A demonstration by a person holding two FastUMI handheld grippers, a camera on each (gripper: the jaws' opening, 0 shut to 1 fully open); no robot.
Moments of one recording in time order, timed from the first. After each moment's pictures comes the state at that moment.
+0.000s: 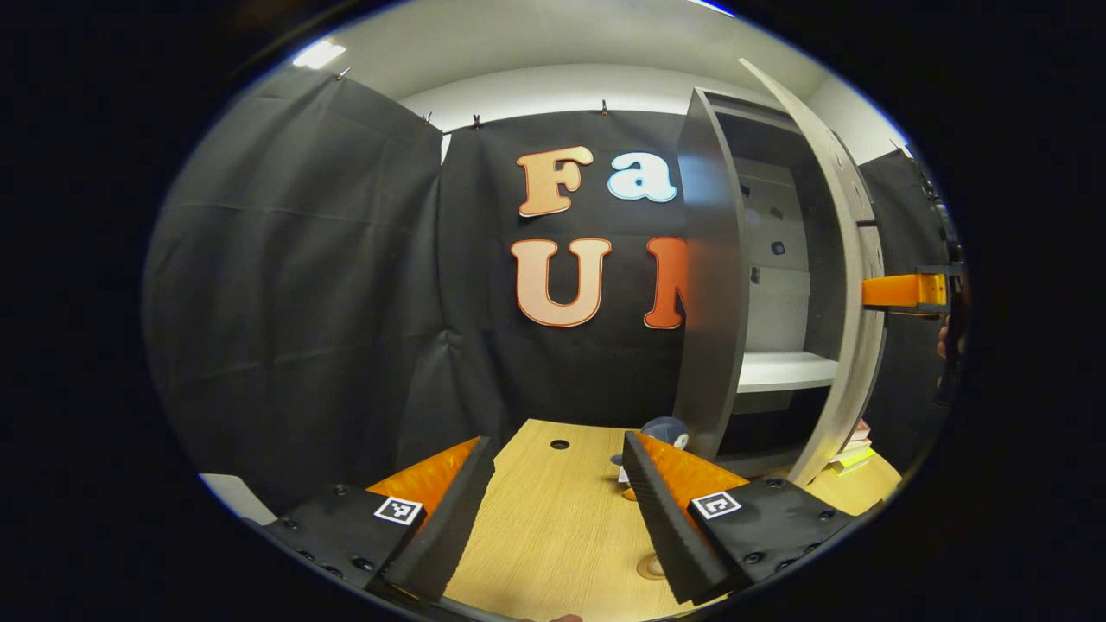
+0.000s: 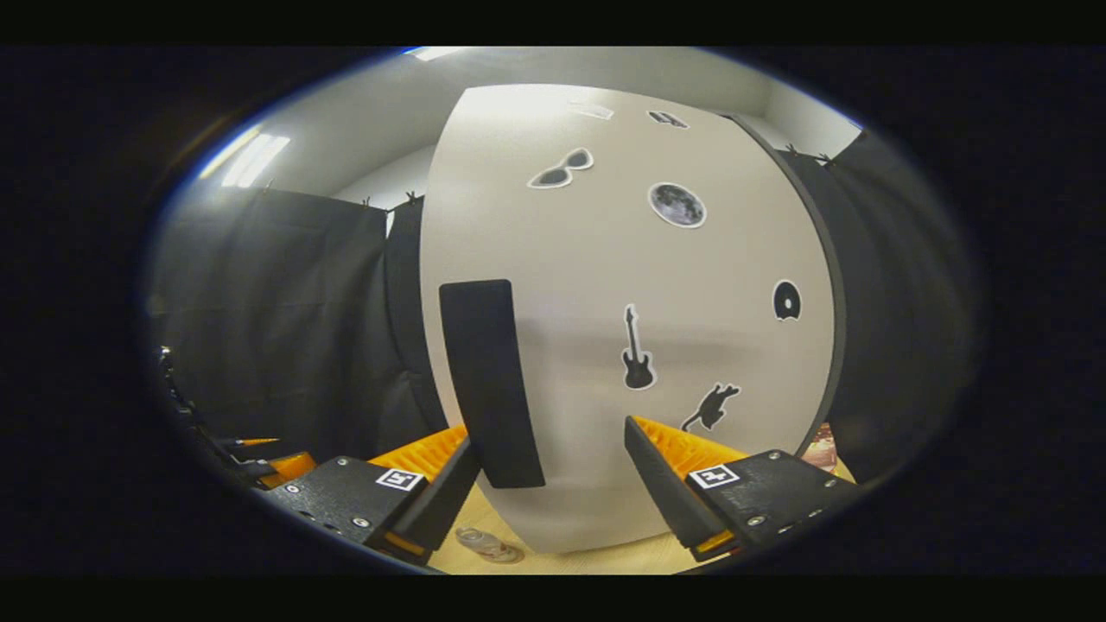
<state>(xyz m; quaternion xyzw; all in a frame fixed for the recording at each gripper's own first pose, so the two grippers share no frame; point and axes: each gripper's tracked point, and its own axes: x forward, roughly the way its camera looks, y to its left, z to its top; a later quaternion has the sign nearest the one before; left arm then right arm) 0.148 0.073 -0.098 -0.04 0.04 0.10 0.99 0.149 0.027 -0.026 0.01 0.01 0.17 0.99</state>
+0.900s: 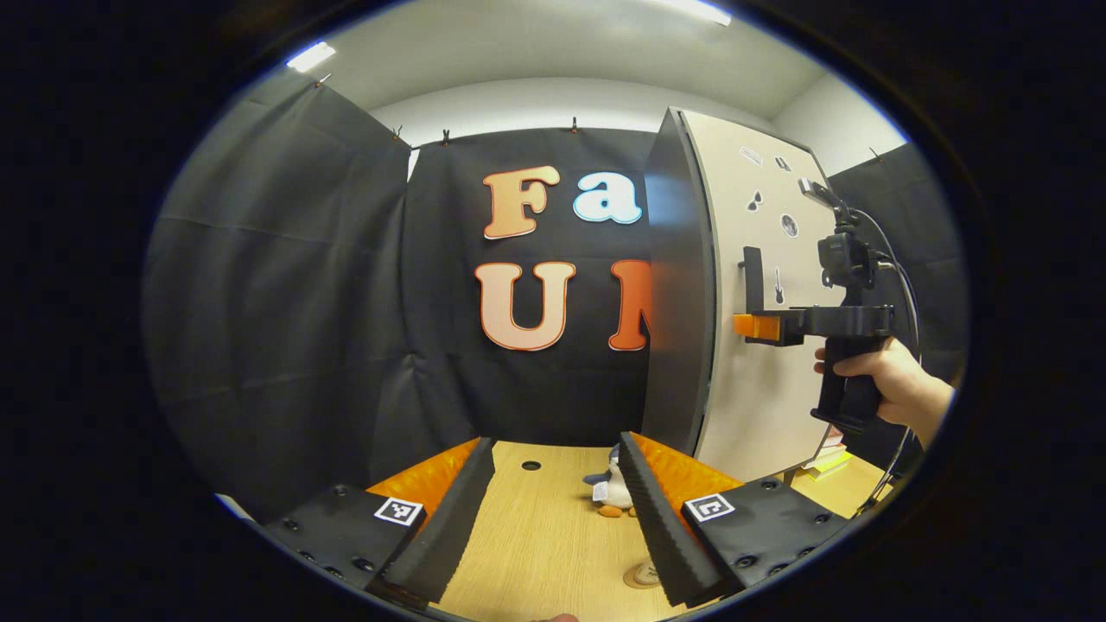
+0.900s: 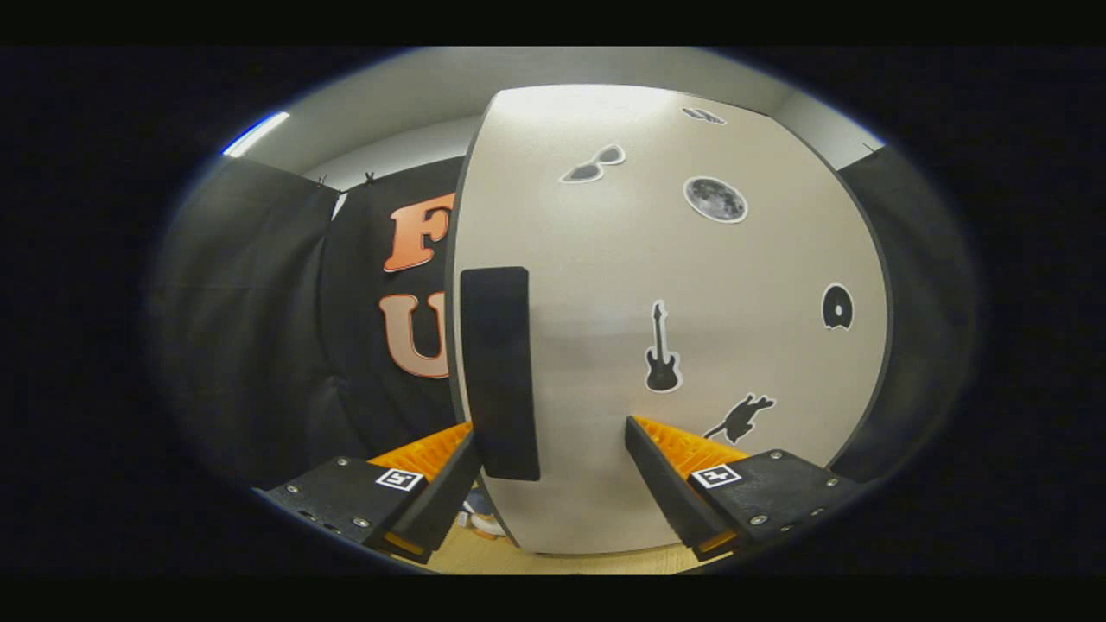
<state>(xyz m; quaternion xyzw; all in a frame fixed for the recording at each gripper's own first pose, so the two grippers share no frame) 0.159 0.058 -0.064 -0.04 0.01 0.04 1.00 0.166 0.040 -0.033 -0.02 -0.01 0.06 1.00</state>
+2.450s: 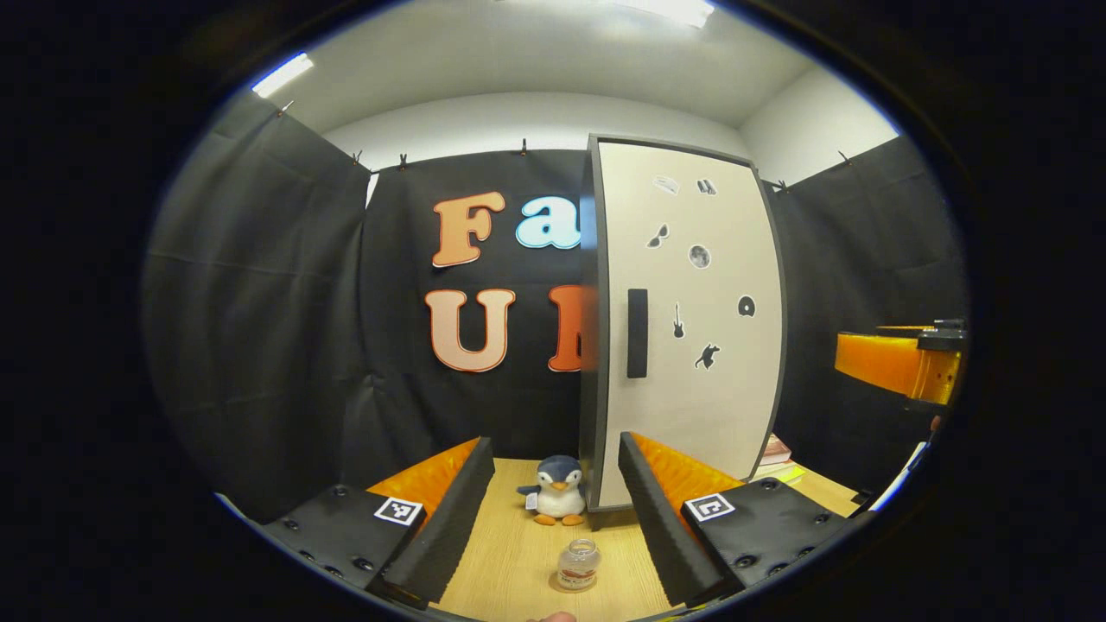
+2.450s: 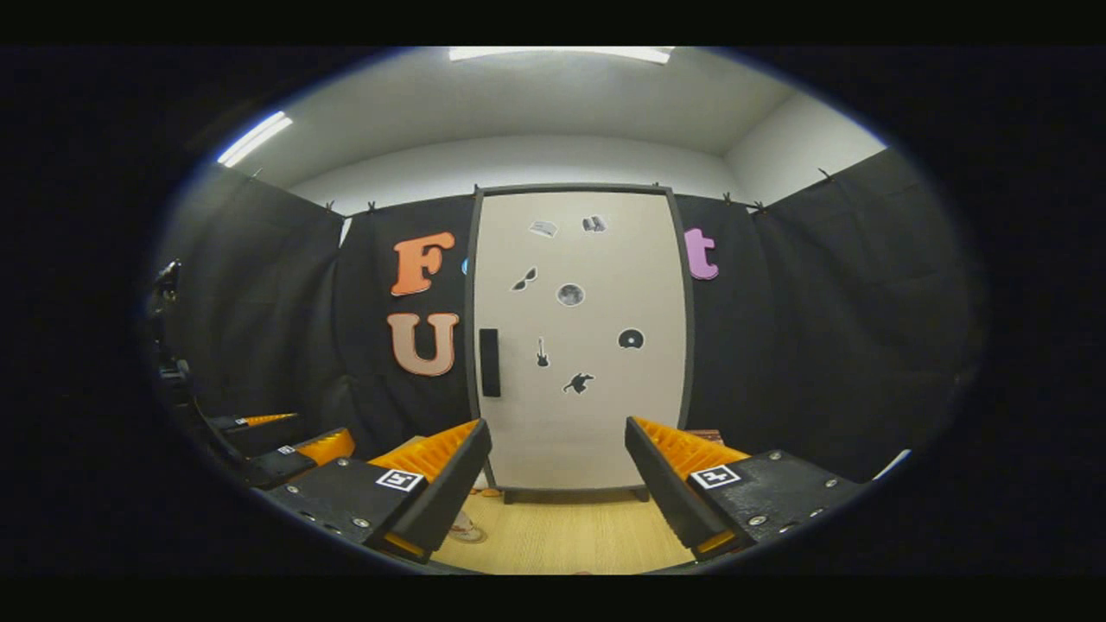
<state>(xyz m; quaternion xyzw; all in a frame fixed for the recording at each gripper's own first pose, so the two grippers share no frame) -0.004 -0.019 -0.009 -0.03 -0.02 -0.01 1.00 -0.148 -0.062 0.012 -0.01 -0.02 0.01 1.00</state>
